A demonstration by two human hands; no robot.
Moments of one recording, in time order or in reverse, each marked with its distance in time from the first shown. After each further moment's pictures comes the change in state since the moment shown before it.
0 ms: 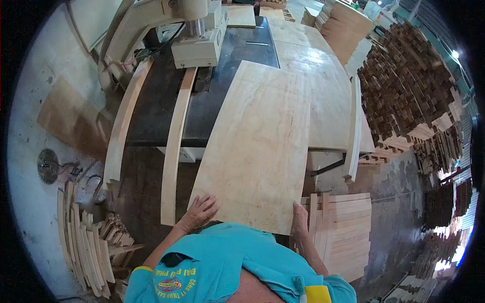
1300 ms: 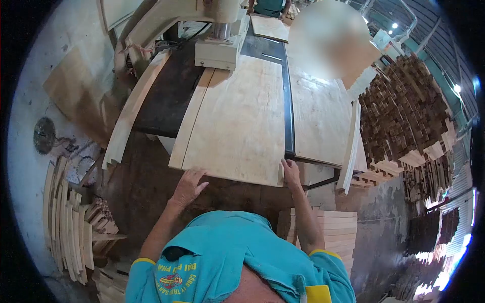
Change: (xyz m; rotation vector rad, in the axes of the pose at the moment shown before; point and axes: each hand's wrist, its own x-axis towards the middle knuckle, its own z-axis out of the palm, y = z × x) left_hand 0.030 -0.025 -0.065 -0.098 0.393 -0.307; right_hand 0.154 -0.073 0.111 -0.958 0.094 -0.401
